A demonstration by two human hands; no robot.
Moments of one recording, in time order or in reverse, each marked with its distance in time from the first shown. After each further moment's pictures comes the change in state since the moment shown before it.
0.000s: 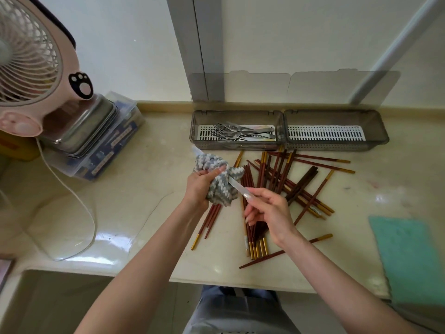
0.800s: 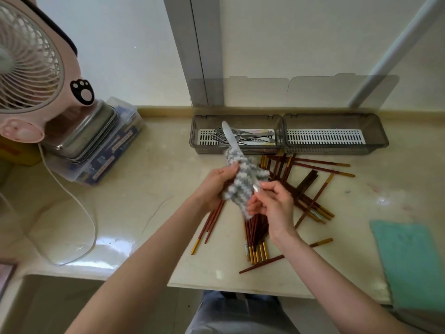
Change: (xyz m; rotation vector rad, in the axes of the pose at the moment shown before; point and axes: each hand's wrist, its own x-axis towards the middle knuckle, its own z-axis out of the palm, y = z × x) left_hand -0.001 0.011 0.022 0.144 -0.395 -0.076; right_hand 0.008 -0.007 0.006 0.104 0.215 -0.148
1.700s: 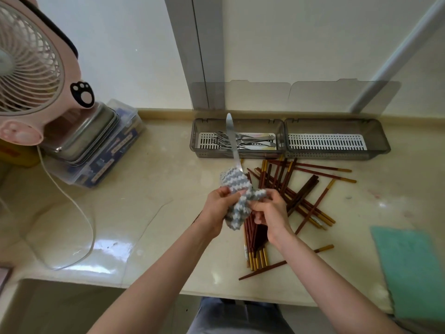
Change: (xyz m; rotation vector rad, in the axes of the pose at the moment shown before) left_hand -0.021 -0.027 0.012 -0.043 0.180 0.029; right_hand 0.016 0.006 0.002 -0.069 0.021 0.259
